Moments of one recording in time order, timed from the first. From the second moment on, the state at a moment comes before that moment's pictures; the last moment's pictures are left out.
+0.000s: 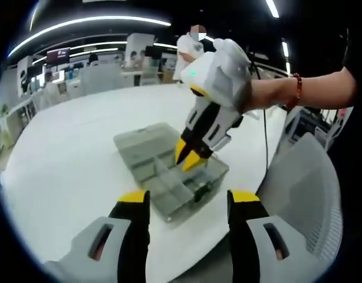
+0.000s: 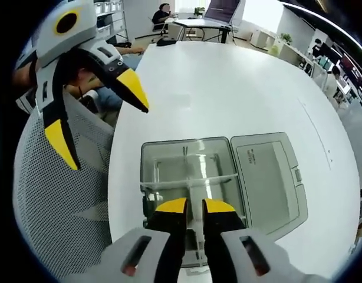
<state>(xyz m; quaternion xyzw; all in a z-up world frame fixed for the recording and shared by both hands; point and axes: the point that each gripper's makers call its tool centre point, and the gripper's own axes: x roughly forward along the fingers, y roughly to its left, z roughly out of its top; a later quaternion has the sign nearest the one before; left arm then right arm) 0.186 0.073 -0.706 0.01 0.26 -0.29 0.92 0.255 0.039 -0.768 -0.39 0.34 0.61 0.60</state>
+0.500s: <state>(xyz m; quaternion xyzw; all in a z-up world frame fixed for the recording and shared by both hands) 0.185 0.075 -0.701 0.01 0.26 -0.28 0.93 0.256 0.043 -0.751 -0.34 0.32 0.60 0.65</state>
